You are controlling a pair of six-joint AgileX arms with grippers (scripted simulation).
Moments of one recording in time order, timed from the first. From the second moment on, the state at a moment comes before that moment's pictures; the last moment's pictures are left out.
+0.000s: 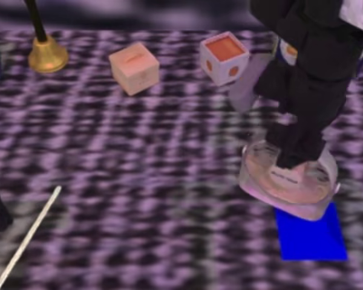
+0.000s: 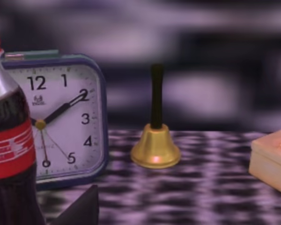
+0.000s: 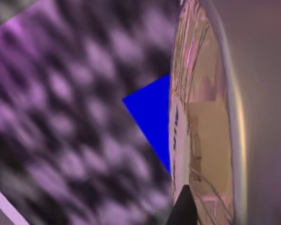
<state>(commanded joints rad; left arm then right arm) 0.00 0.00 0.00 0.00 0.00 0.00 0.57 1.85 1.70 -1.44 0.00 -0.46</state>
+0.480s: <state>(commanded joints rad) 0.00 0.00 0.00 0.00 0.00 0.00 0.50 1.60 1.40 -1.38 0.00 -1.02</state>
